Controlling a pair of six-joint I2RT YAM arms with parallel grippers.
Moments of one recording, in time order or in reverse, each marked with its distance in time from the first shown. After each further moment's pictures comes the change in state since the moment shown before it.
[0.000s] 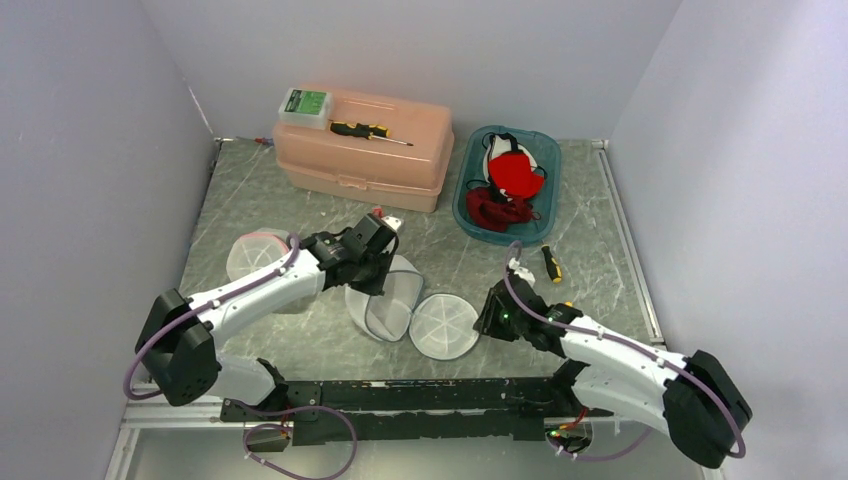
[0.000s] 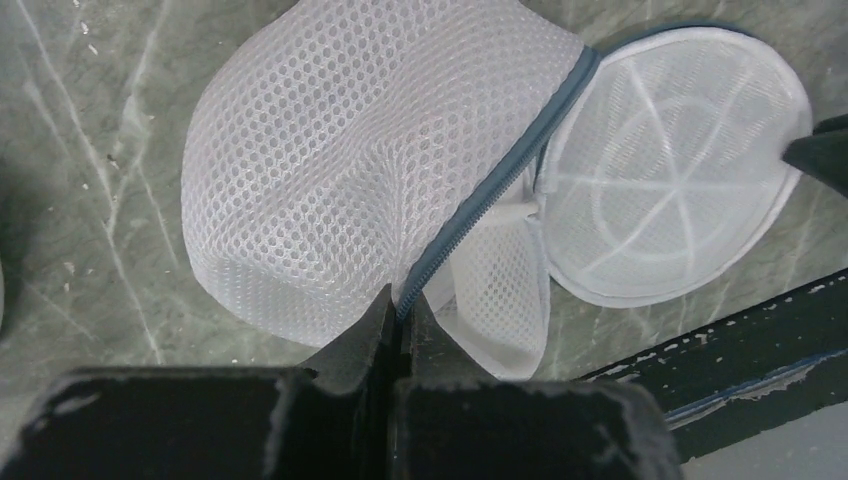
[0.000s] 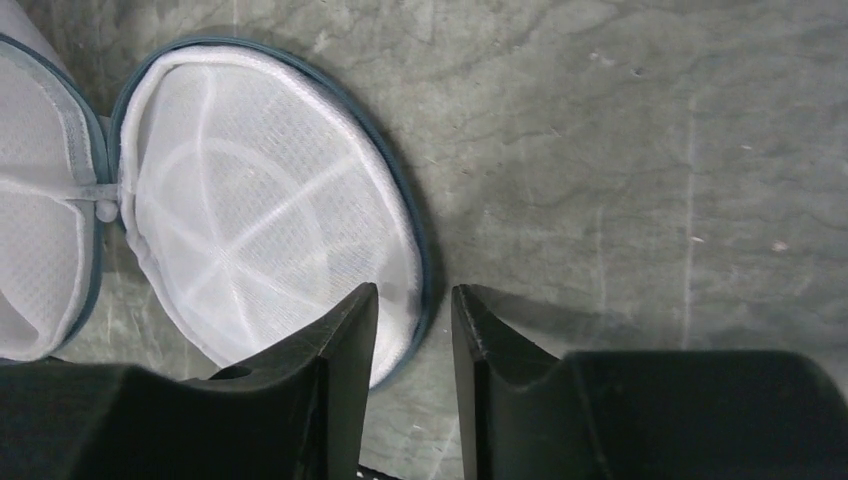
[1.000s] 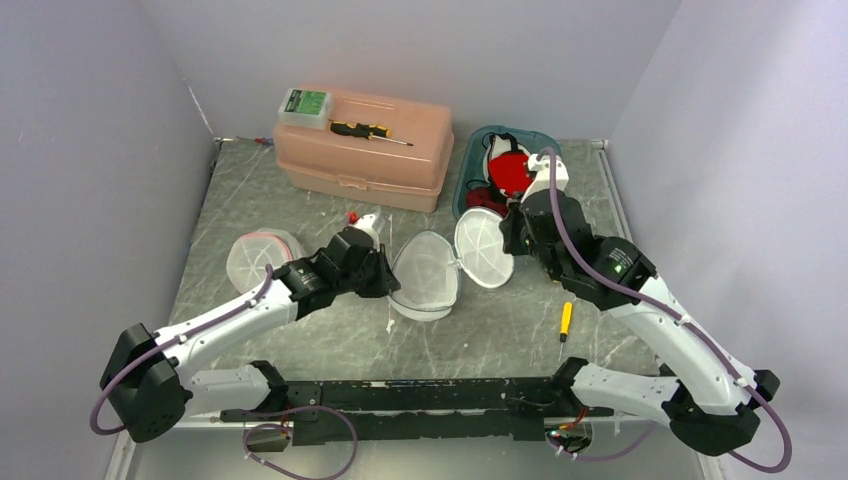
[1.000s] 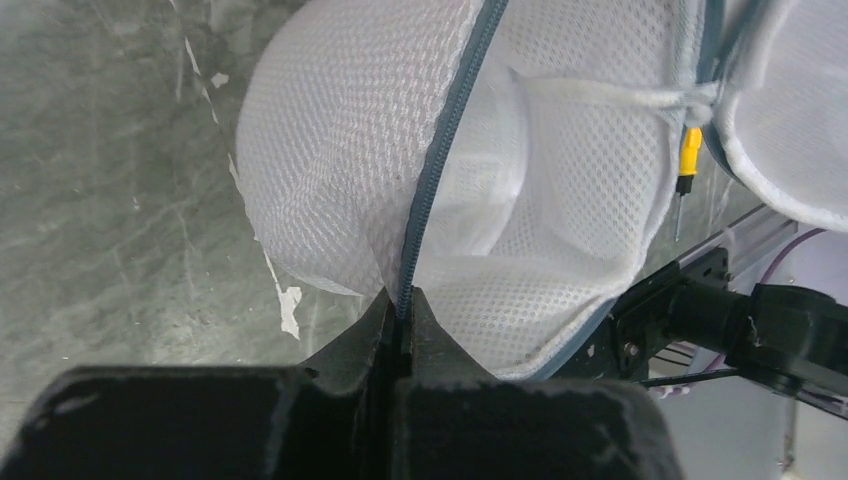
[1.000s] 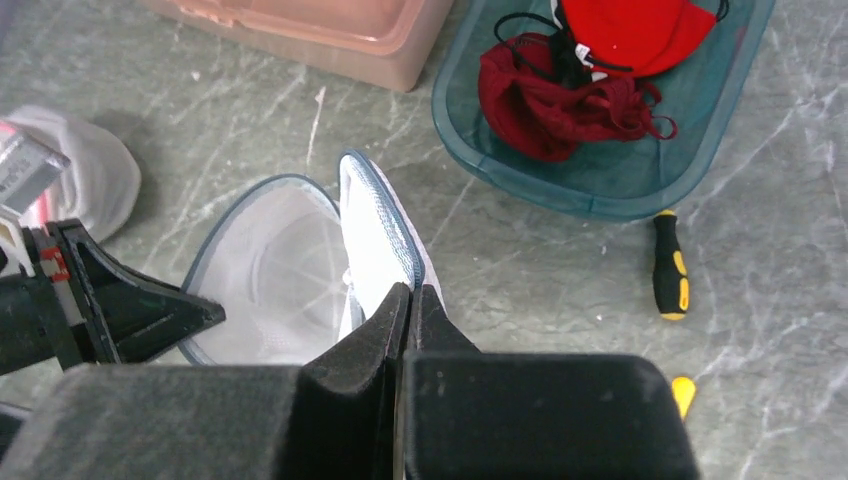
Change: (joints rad) left arm 0.000 -0.224 -0.226 0.362 0.113 -0.324; right arm 0.077 0.070 0.991 -0.527 0.393 -0.425
